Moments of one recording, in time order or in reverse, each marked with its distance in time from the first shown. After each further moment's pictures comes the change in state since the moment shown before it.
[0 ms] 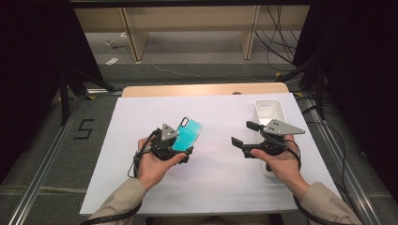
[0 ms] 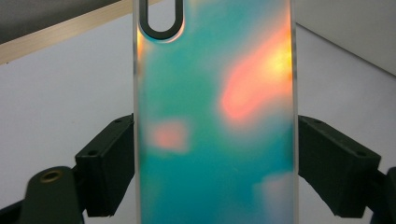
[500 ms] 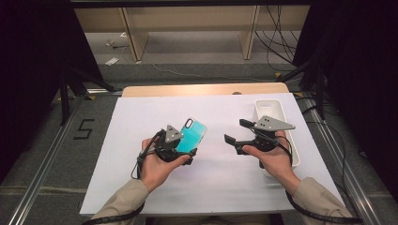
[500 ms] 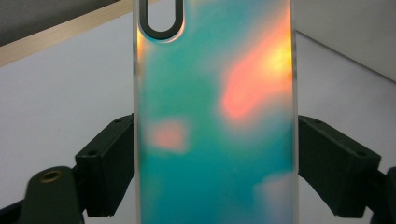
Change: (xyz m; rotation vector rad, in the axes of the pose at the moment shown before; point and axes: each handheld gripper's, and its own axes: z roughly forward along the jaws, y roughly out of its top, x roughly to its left) left arm -0.011 0.002 0.003 -0.008 -0.020 0.025; right arm 0.004 0.006 0.020 0.019 0.006 0.003
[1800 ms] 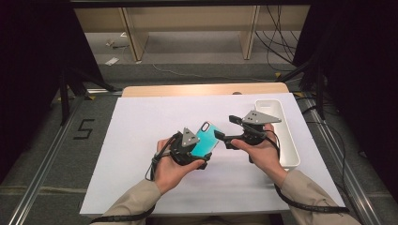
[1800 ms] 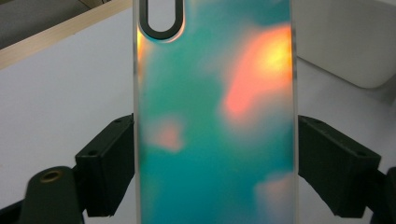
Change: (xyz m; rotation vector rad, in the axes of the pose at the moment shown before) left arm -0.035 0.011 0.014 -0.004 -0.069 0.067; right arm 0.005 0.009 0.031 0.011 0.025 0.016
